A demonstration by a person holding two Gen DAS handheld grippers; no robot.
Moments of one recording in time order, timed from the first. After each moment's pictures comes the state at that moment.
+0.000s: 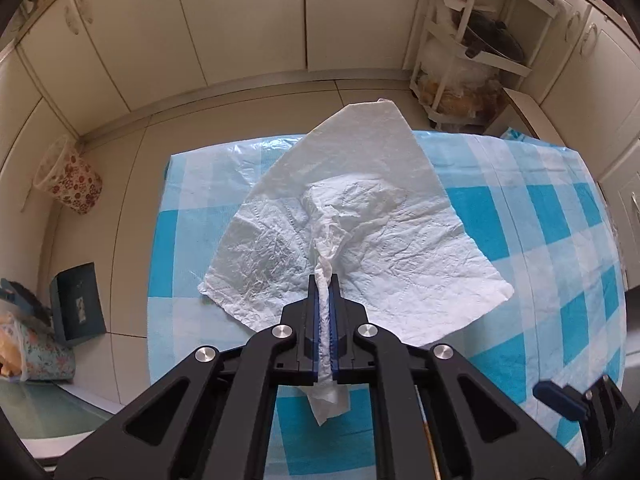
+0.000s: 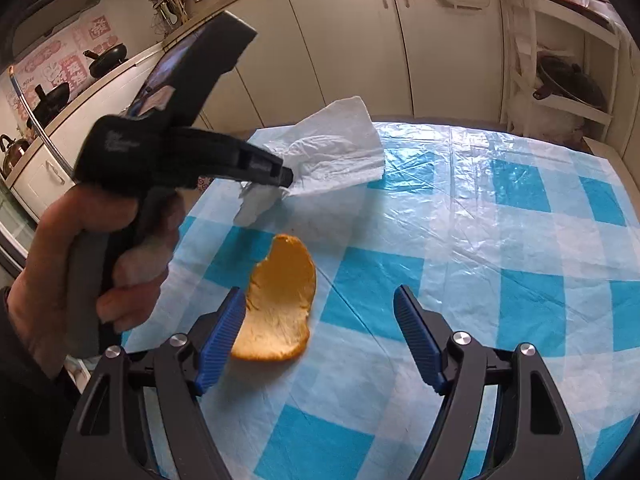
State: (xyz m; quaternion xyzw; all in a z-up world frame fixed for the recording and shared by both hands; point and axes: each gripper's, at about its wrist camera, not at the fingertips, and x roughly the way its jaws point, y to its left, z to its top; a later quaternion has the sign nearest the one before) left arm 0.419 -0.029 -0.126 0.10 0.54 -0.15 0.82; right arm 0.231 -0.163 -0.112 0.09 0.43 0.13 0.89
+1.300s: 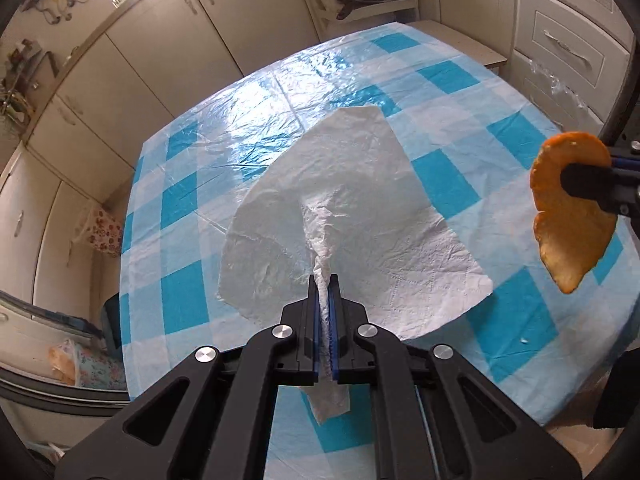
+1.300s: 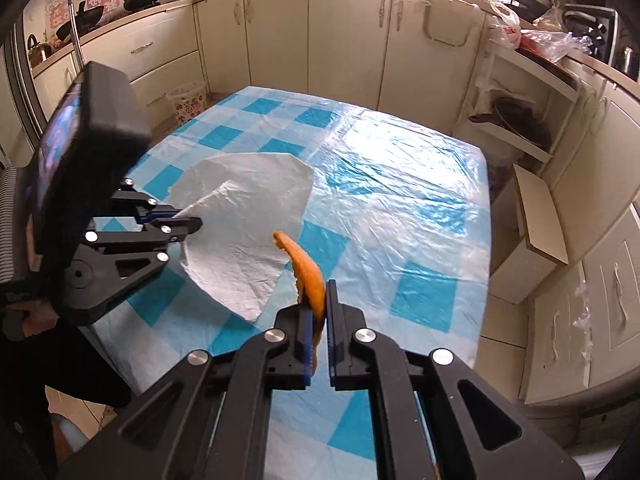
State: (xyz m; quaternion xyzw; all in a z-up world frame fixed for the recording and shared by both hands) left arm 0.116 -0.118 -0.098 0.26 0.46 -0.17 0.83; right arm 0.047 -0.269 -0.072 -0.06 0.43 0.10 0.90
